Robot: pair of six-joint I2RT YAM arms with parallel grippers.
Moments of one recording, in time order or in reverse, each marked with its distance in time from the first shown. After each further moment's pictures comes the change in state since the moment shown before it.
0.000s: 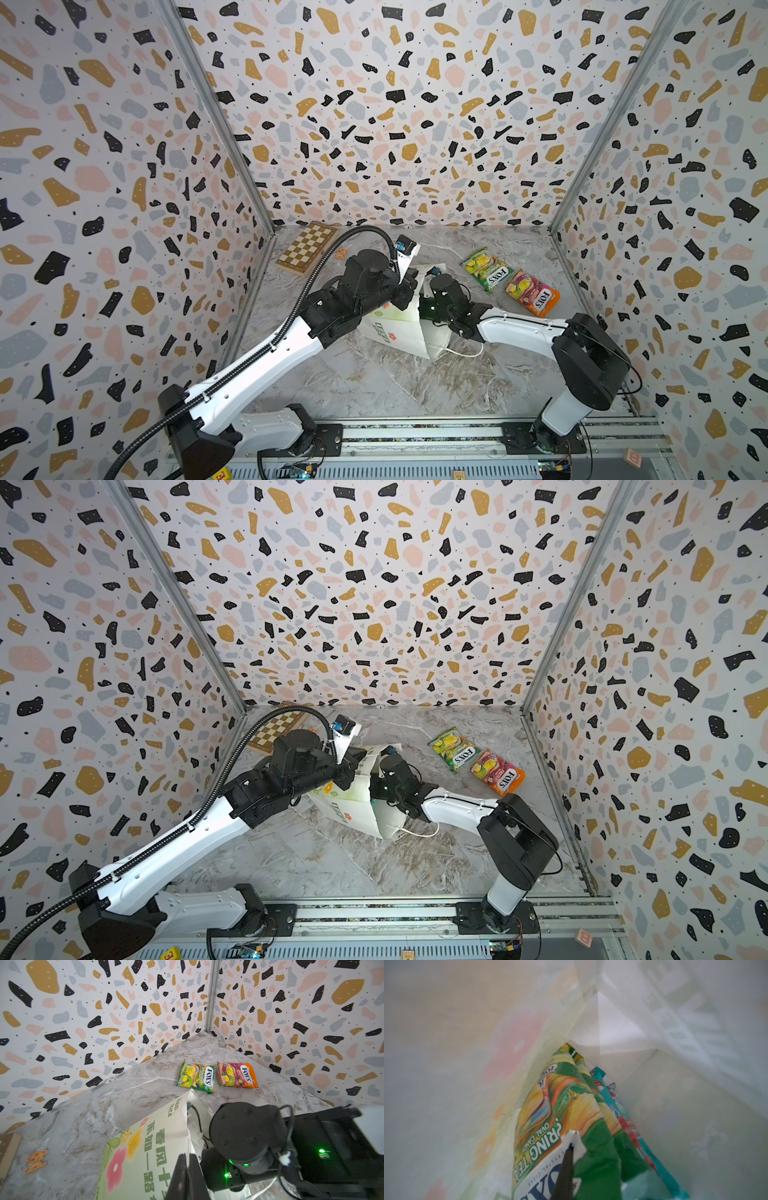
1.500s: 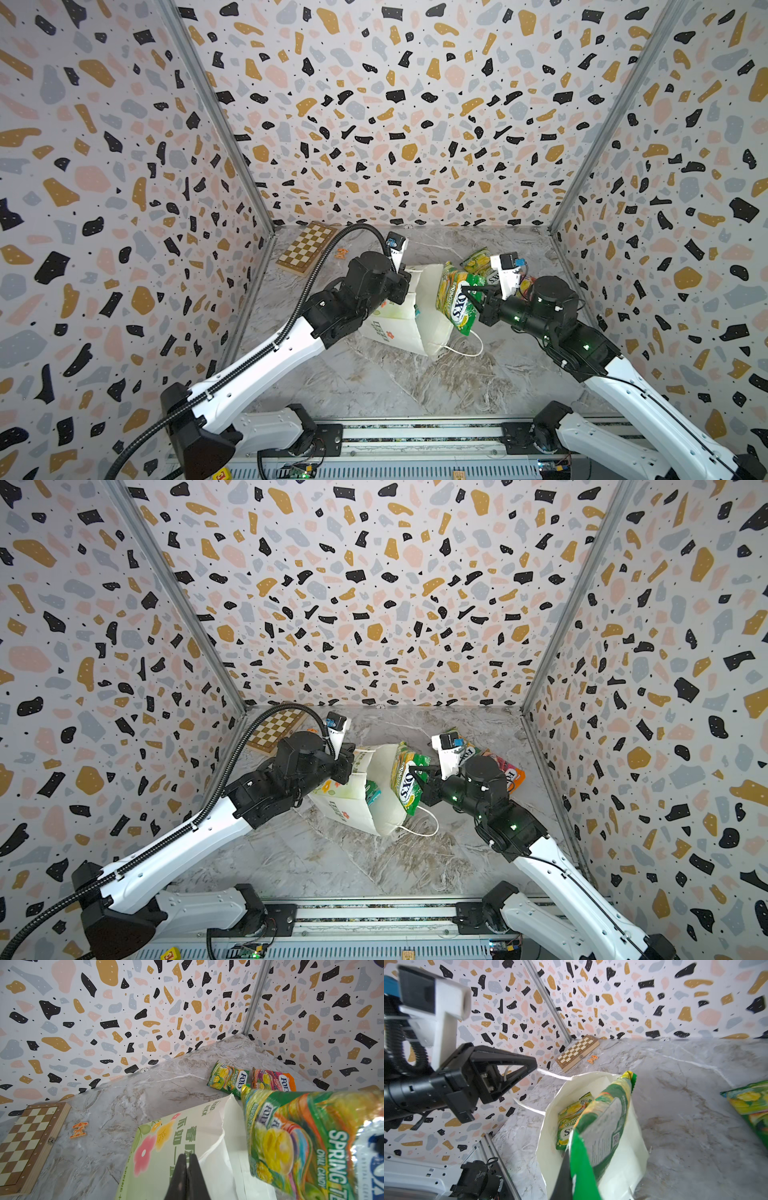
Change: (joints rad) left arm -0.001 0.006 -0.015 0.002 -0.199 -0.069; right arm -0.169 -0.799 -0.024 -0.491 -0.033 -0.407
